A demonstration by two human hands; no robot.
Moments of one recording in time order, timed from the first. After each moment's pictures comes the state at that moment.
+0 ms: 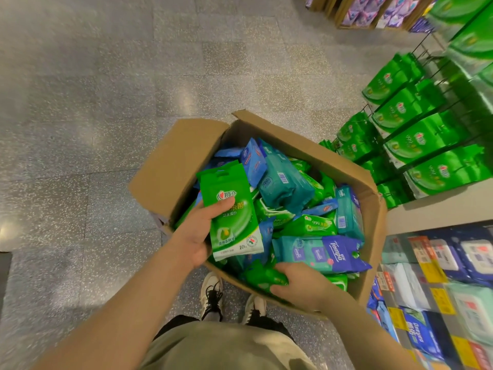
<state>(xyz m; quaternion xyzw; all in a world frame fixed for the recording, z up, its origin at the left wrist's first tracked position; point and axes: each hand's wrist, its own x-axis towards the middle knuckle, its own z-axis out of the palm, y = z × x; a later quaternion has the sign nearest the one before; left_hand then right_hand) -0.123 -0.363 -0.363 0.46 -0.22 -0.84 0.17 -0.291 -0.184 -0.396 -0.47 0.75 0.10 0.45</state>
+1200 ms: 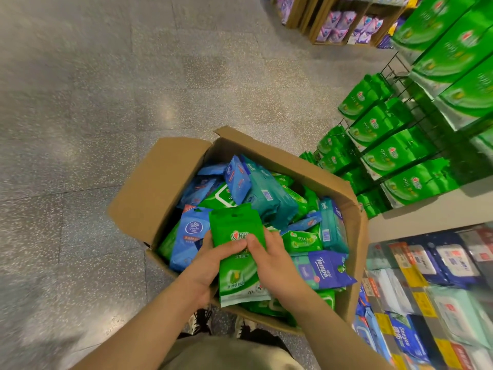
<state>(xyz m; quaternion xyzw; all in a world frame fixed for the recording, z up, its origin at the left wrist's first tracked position) -0.145 -0.331 -0.393 0.40 -0.21 -0.88 0.12 -0.263 -0.247 -0.352 -0.29 0.76 -0.37 0.45</state>
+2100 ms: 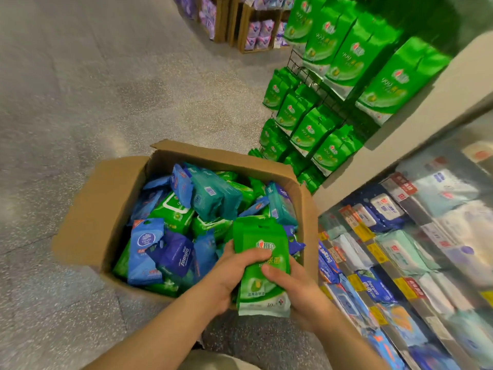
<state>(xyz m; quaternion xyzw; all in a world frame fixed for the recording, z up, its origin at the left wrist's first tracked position) -0.214 -0.237 -0.359 0.38 -0.32 -0.87 -0.02 -0.289 -0.099 -0.342 -0.01 0.59 -0.61 0.53</state>
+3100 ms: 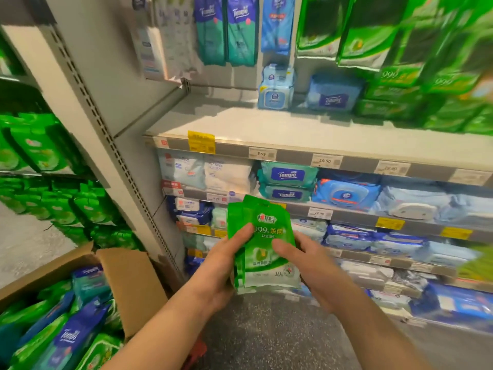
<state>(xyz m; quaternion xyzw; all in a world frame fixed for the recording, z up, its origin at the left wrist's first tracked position) -0.351 0.158 -0.206 0.11 -0.48 -0.81 -0.30 -0.323 0.337 -0.202 0.10 0.66 -0.73 0.14</state>
